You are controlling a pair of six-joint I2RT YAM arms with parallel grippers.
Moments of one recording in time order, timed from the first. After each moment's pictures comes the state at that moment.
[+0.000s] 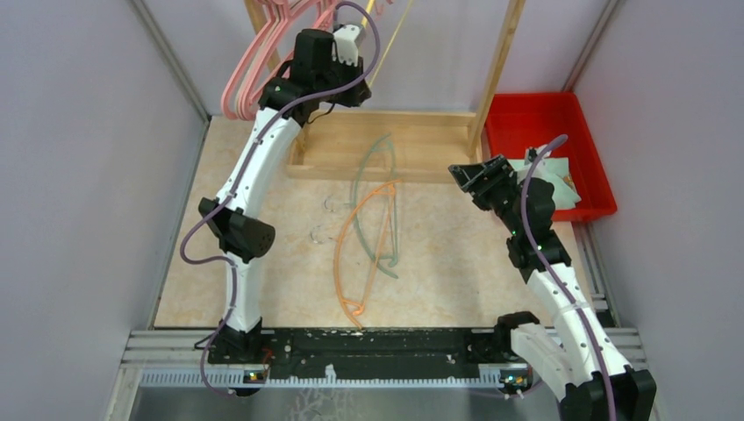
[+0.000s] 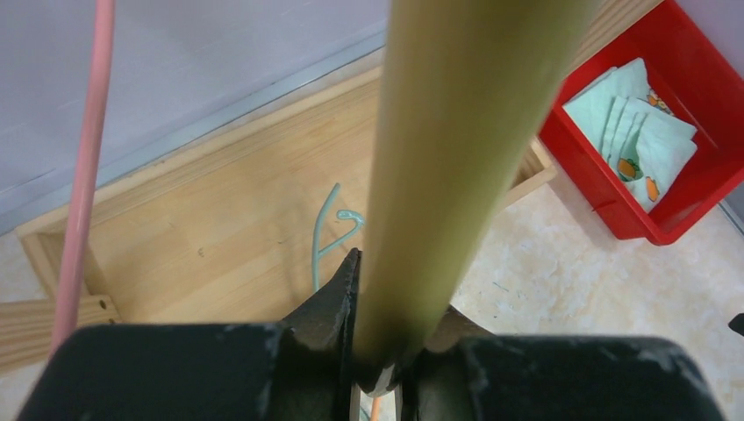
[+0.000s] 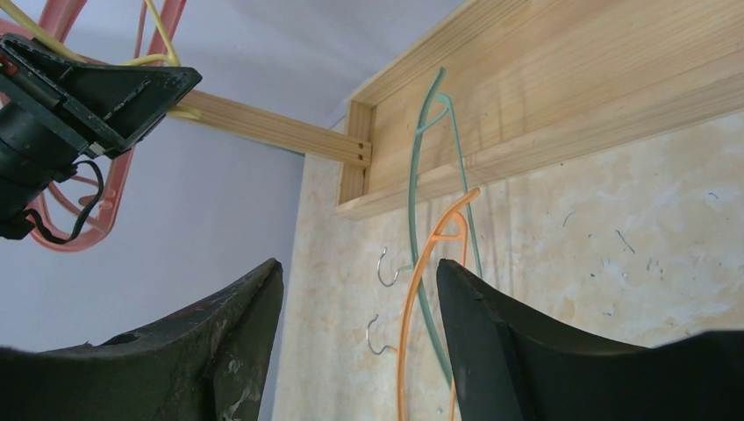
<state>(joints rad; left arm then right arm) -0.48 2.11 2.51 -0.80 0.14 -0.10 0.18 0.82 0.68 0.02 -0.18 0.95</state>
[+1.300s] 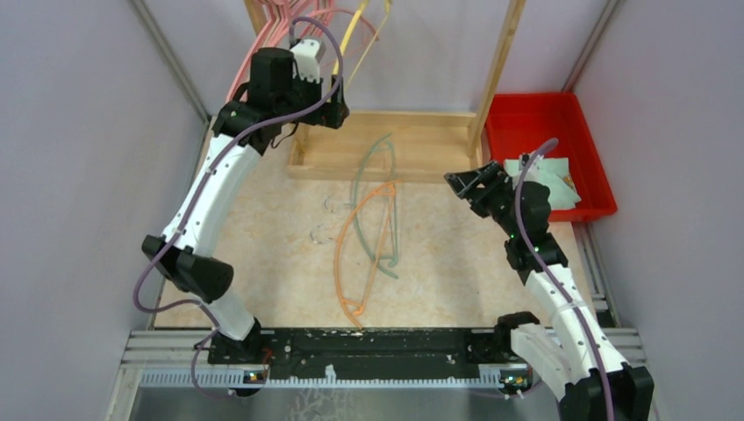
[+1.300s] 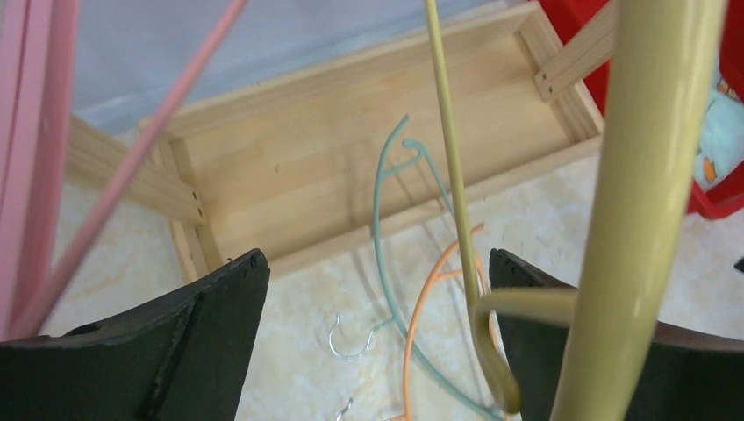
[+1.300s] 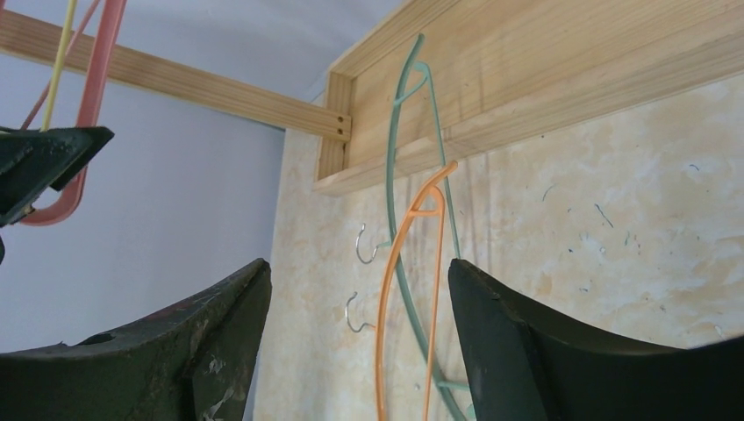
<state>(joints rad) -0.44 1.74 2.08 -0.74 0.04 -0.08 0.17 0.82 0.63 0.01 -0.21 0.93</state>
